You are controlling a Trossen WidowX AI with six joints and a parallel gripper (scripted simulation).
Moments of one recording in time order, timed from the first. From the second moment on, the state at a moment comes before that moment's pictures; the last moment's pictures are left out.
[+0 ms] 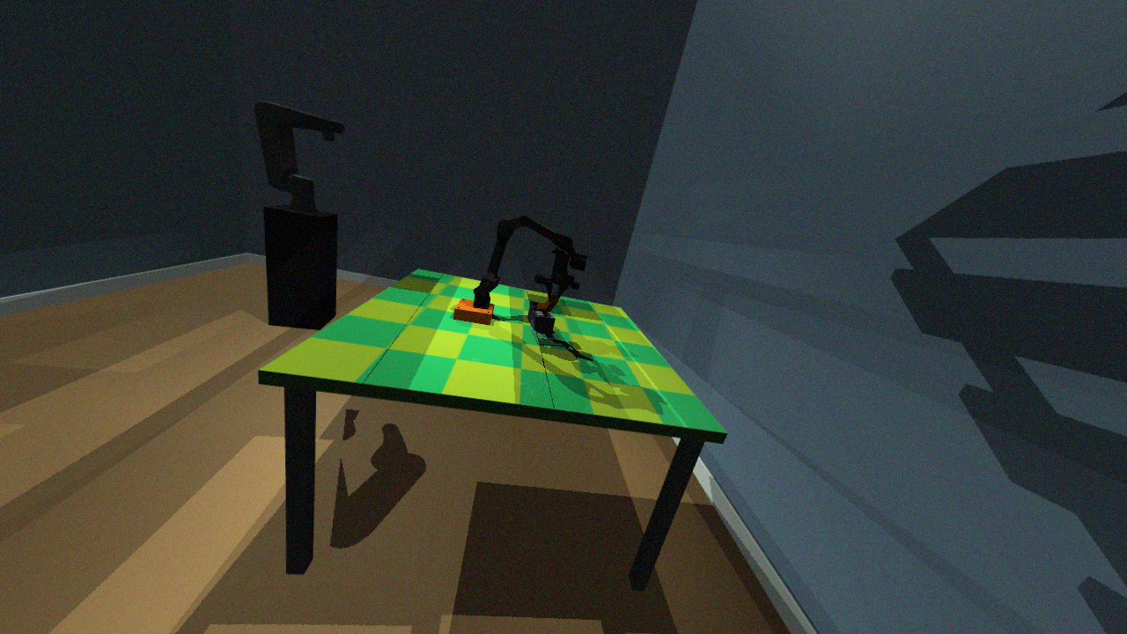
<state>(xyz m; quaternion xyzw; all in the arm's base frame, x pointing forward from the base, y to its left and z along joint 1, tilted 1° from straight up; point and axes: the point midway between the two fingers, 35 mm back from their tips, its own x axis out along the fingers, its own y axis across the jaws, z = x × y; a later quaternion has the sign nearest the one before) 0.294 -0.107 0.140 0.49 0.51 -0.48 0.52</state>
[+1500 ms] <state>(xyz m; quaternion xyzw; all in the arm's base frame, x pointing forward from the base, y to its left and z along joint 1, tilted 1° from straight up) 0.296 -0.179 0.109 0.49 0.51 -0.48 0.52</state>
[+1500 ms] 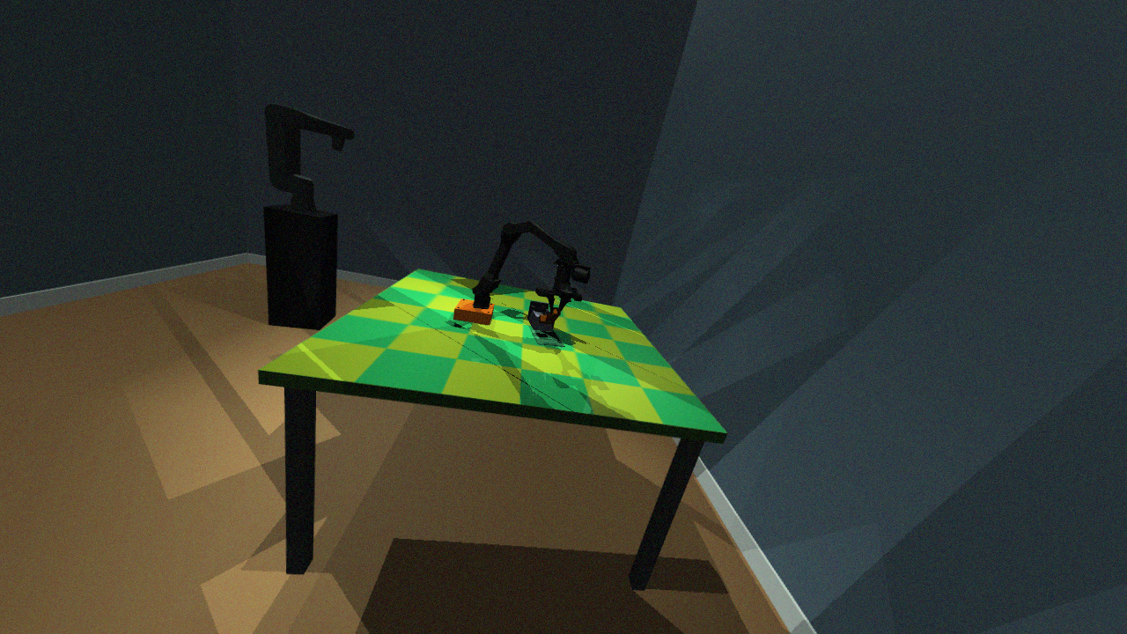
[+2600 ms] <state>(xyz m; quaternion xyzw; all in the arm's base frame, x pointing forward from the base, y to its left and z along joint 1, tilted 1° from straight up) 0.296 -0.179 0.062 0.49 0.51 -0.48 0.52</state>
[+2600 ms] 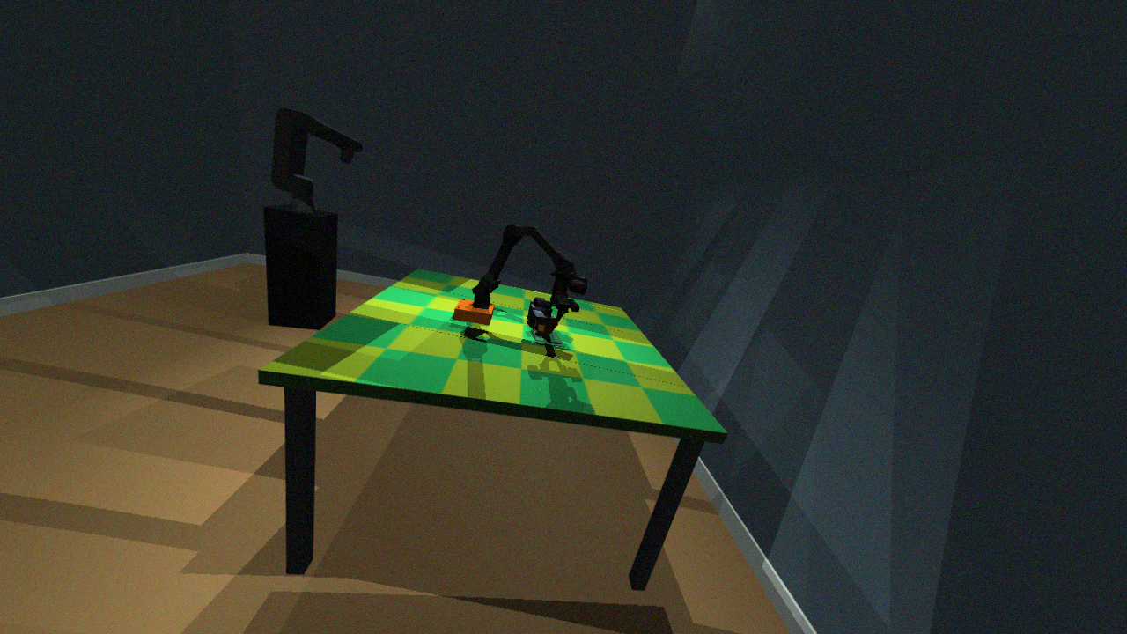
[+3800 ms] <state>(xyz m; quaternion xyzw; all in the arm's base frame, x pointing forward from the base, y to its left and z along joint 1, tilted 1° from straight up) 0.295 -0.179 0.096 0.48 0.52 -0.49 0.51</state>
